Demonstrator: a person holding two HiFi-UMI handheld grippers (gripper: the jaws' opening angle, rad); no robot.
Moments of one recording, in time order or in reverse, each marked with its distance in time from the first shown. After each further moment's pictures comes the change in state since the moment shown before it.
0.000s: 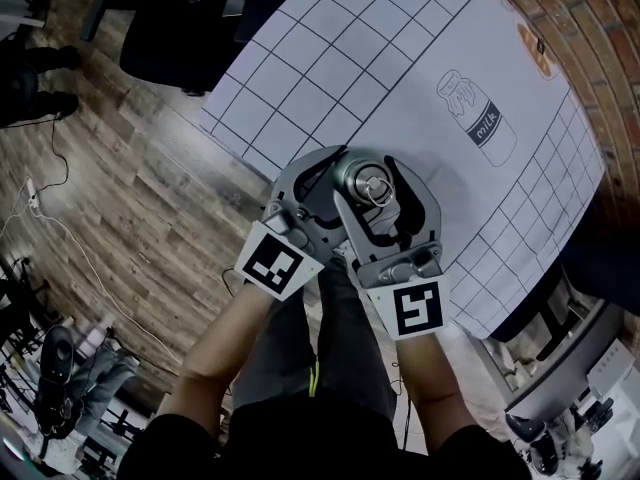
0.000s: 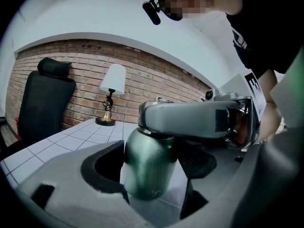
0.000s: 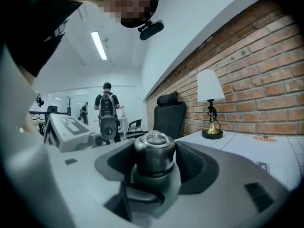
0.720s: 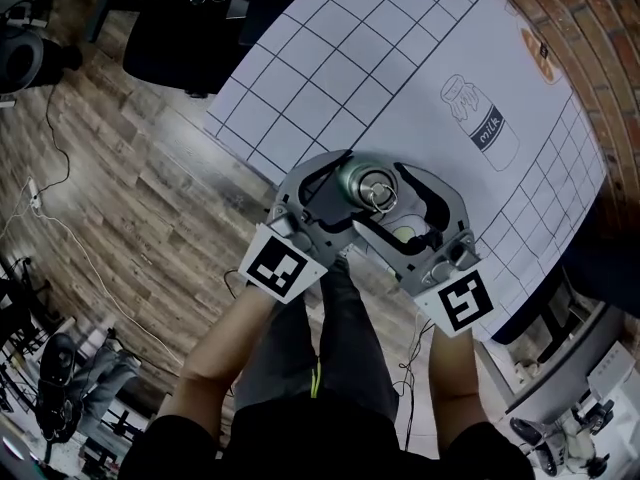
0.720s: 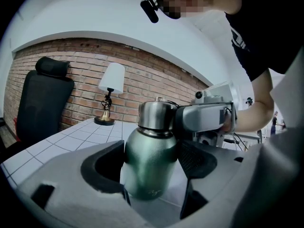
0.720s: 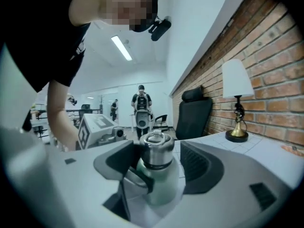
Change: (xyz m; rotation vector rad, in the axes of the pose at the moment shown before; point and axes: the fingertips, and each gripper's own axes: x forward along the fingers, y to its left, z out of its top) left arm 0.000 0.000 0.002 0.017 -0.004 -0.018; right arm -0.014 0.006 0.003 -0.075 0.050 0.356
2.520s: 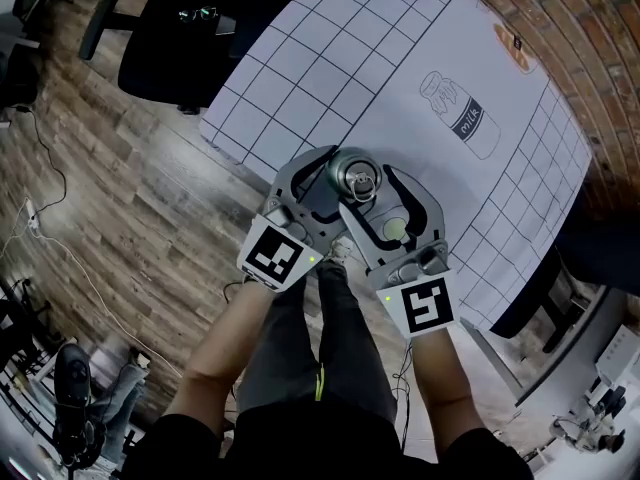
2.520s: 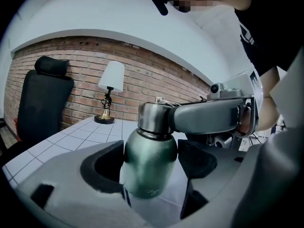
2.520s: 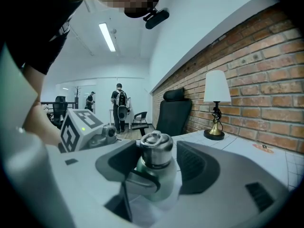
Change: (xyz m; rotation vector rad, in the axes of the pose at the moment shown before) left arm -0.002 -0.002 -0.006 0.006 0.047 -0.012; right arm -0.007 0.003 0.000 -0.005 0.068 -0.288
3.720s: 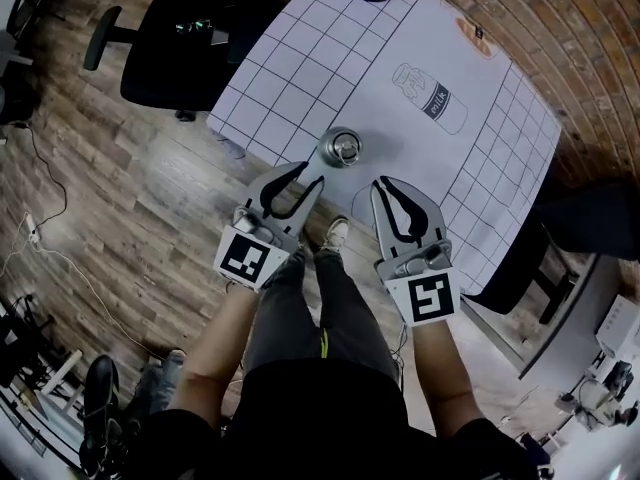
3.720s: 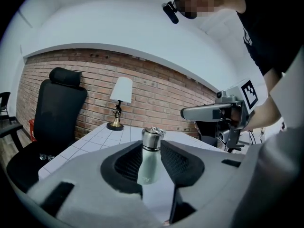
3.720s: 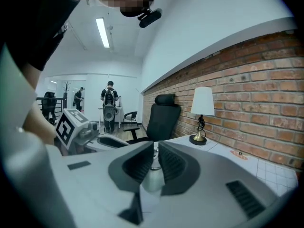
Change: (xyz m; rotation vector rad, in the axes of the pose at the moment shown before) left arm -0.077 -0.011 0.039 -0.093 -0.012 0.113; right arm -0.067 0.004 0.047 -0.009 0.019 -0.150
